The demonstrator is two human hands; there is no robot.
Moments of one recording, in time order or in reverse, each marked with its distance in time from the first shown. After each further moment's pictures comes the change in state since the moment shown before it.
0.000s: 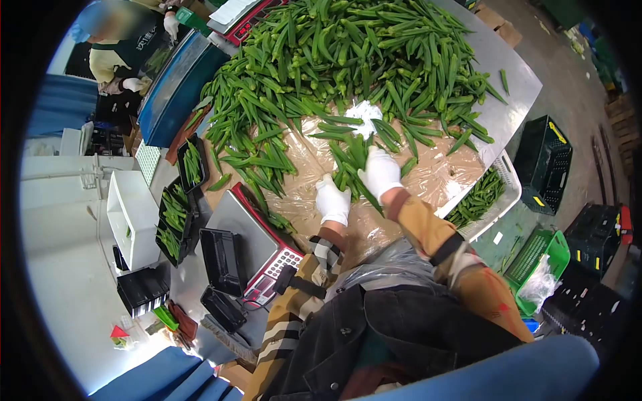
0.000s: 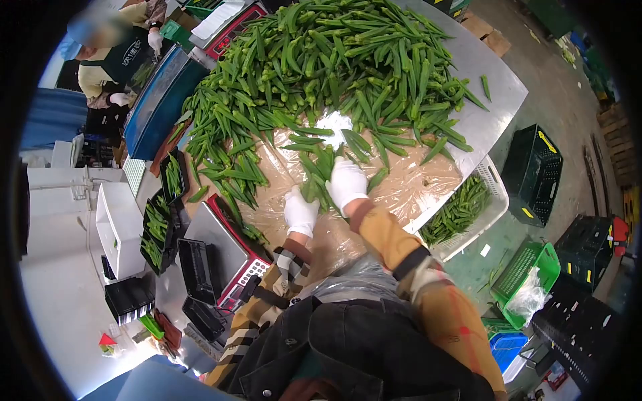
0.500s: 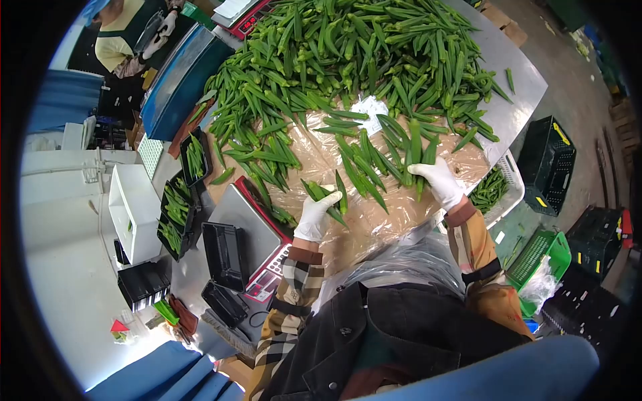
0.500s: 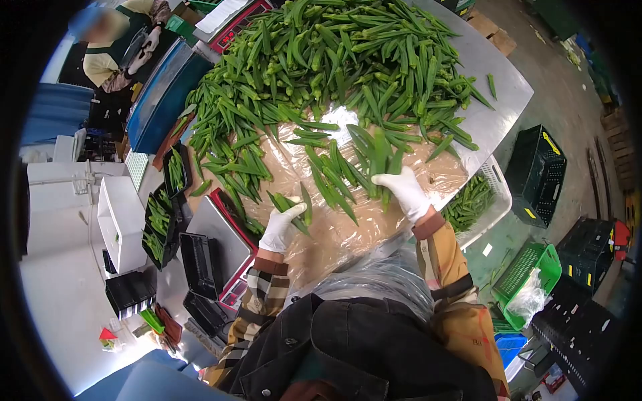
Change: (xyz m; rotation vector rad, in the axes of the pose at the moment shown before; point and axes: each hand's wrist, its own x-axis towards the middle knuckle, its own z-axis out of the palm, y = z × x) left_hand -0.013 -0.027 -0.072 -1.225 -0.484 -0.561; right_hand -0.037 0.087 -0.073 1.317 -0.299 0.312
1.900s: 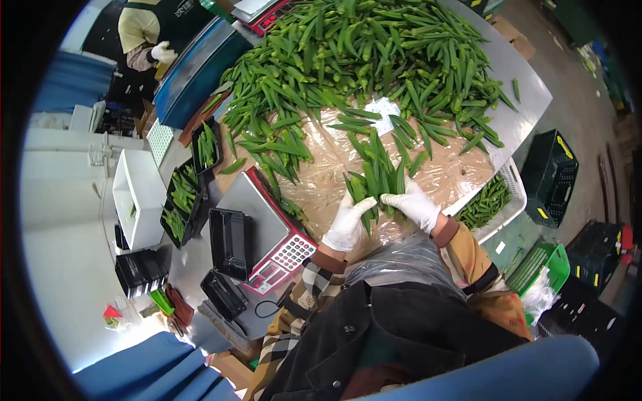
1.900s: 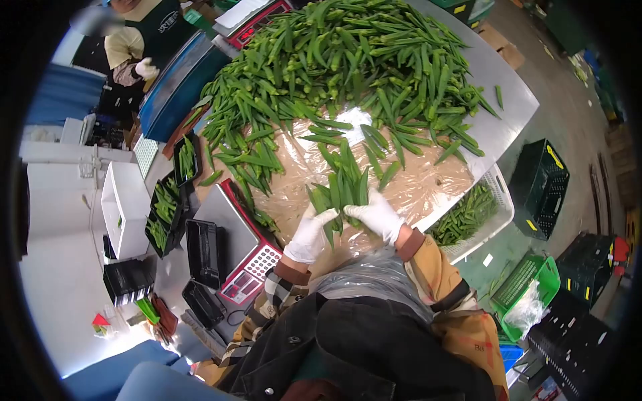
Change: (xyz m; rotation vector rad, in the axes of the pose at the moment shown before) left_hand -0.052 -0.008 0.050 -0.187 -0.292 0.028; right_hand -0.037 0.024 0.084 -0.013 -0.160 0.034
